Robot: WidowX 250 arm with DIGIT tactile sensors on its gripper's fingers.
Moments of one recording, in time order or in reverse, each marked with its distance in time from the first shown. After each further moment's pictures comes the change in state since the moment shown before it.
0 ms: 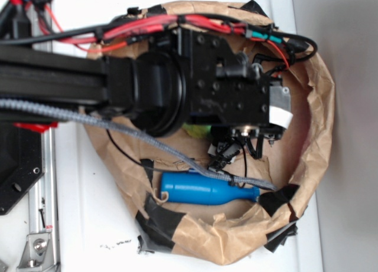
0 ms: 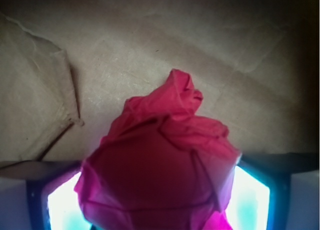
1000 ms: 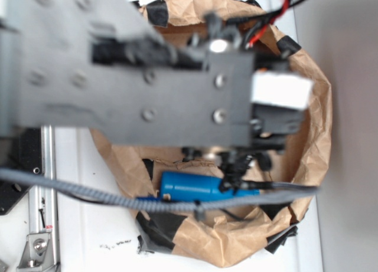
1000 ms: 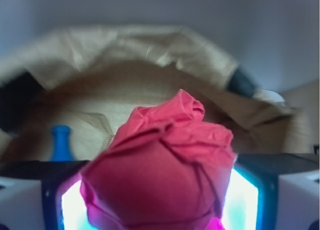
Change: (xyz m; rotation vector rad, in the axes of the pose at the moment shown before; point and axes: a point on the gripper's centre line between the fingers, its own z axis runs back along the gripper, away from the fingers) arm -0.003 0.003 0.148 0.055 -0.054 0.448
